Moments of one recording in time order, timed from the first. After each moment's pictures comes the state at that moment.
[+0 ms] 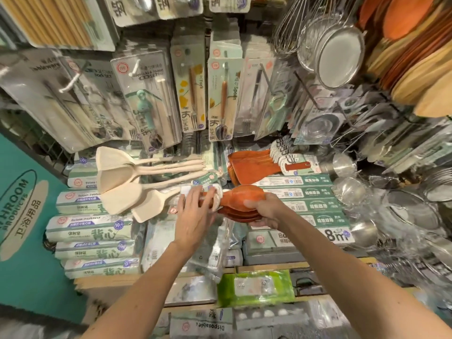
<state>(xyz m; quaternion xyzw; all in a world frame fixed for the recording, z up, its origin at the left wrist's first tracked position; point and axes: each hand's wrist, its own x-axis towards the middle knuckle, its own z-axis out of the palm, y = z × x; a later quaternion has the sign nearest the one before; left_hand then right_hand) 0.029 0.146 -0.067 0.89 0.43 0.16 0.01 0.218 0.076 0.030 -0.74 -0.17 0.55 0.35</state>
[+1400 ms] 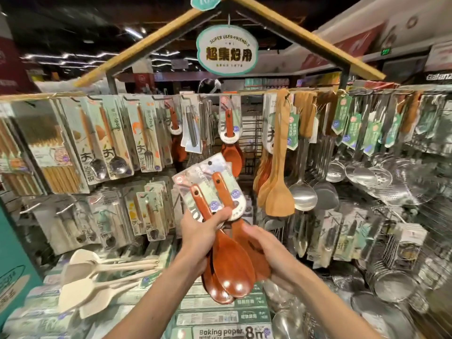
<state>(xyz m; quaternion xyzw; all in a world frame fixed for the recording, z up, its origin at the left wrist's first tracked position) 0.275 -0.052 0.268 0.47 0.39 0.55 0.57 0.404 -0.137 0.255 -0.52 -0.42 0.52 0.53</state>
